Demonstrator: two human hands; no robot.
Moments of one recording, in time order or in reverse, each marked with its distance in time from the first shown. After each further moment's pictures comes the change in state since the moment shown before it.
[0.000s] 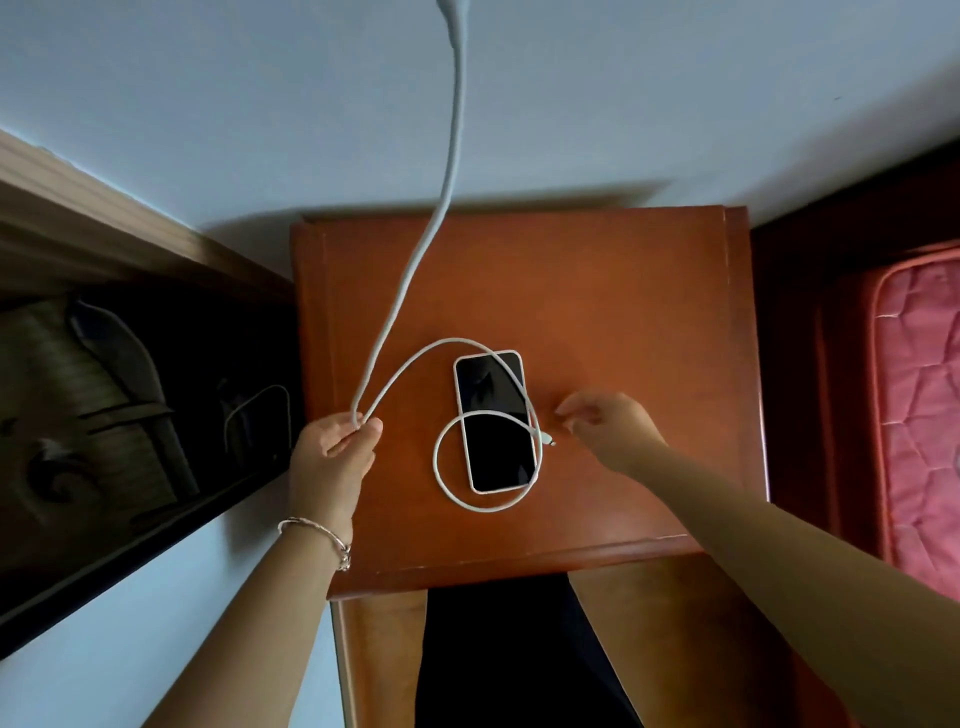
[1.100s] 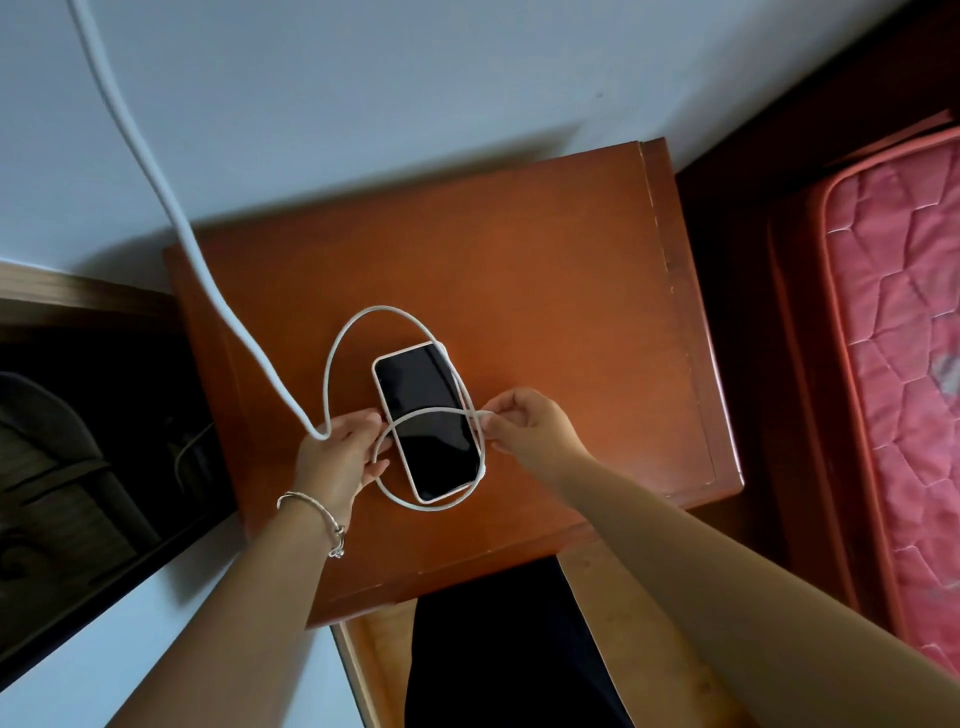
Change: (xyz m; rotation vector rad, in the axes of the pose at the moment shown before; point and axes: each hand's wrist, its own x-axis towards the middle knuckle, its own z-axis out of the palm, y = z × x) left_hand 0.012 -0.002 0.070 0.114 -0.189 -0.234; right_hand -0.011 0.010 0.031 0.619 -0.040 0.058
